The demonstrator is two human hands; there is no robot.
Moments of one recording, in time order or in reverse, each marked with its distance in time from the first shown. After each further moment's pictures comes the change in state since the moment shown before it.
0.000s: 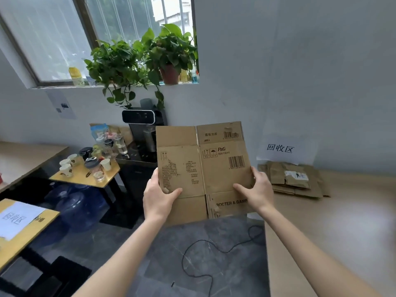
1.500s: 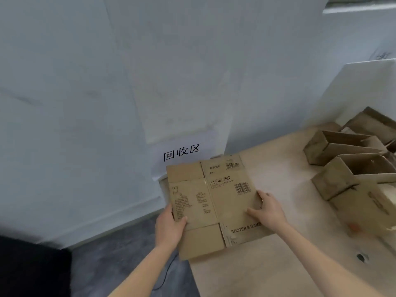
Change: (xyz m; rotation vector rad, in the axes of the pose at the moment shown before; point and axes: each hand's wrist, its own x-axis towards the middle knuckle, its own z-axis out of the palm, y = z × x) left_hand 0.175 0.044 0.617 -0.055 -0.978 -0.018; right_hand 0.287 0.399 -0.108 -0.363 -0.005 0.822
